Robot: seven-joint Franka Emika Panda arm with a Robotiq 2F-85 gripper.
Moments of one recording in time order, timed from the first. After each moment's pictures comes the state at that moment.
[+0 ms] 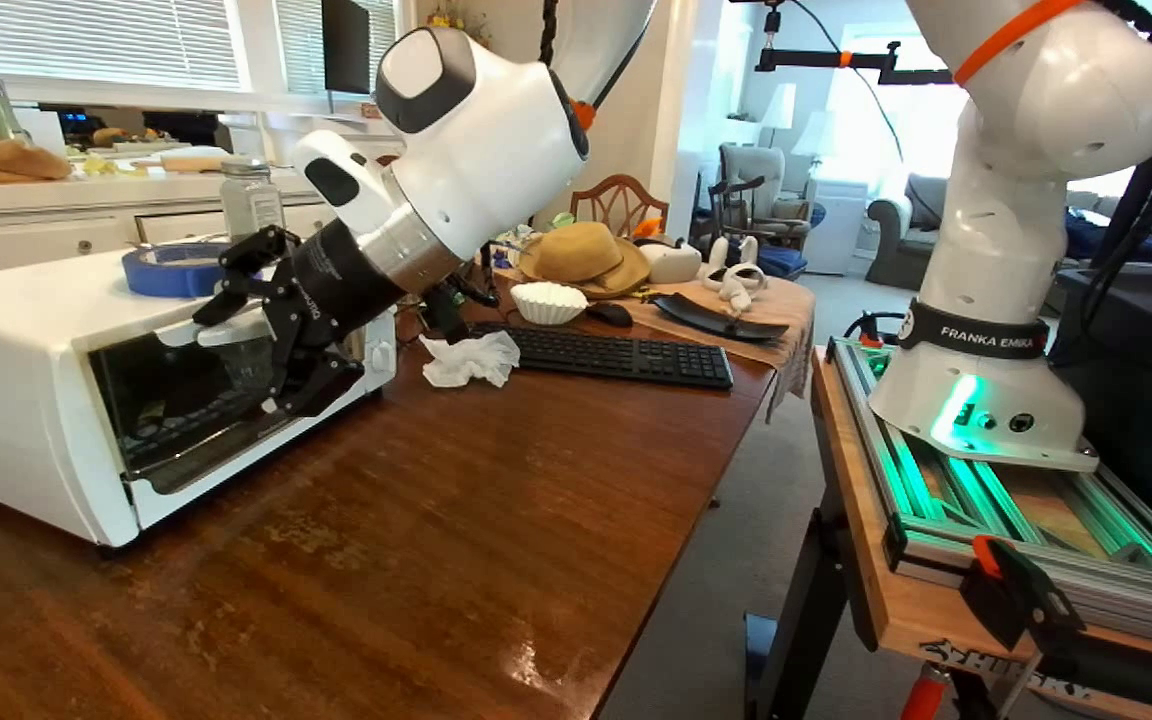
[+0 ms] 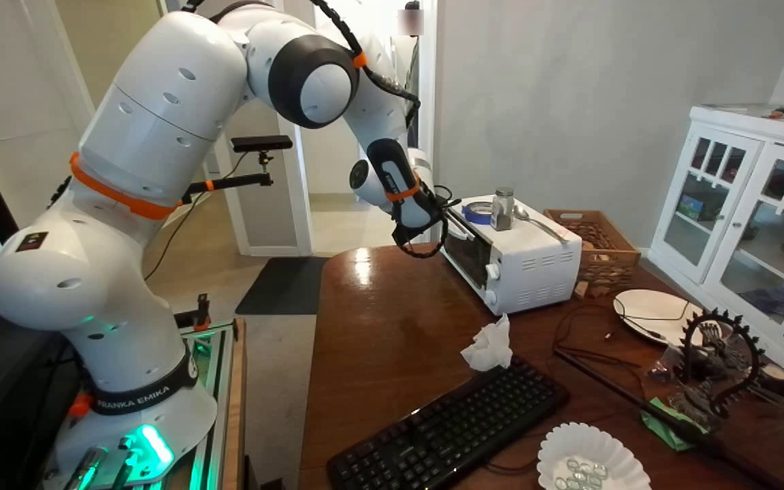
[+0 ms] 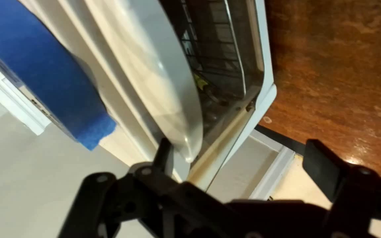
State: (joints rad) arm 0.00 0.68 0.54 -1.81 -2.51 2.84 1.34
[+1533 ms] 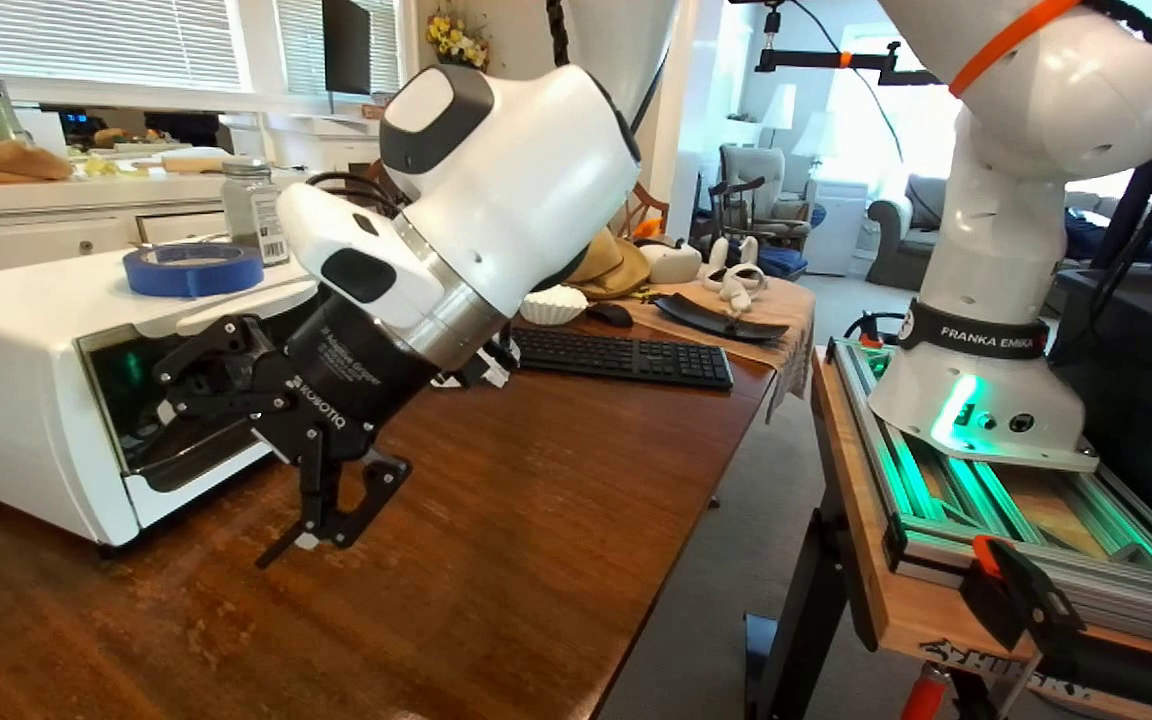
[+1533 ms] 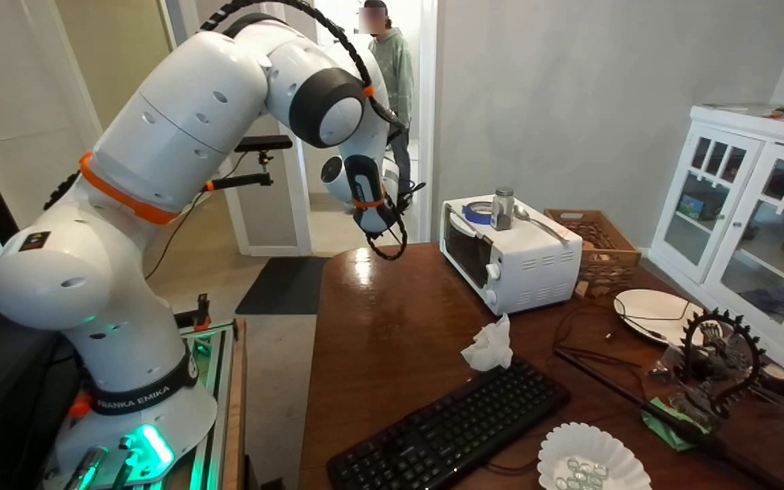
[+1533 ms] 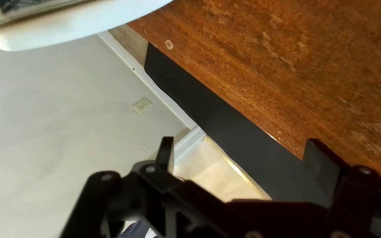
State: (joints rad) arm 0.03 0.78 0.69 -1.85 -2.31 2.82 0.77
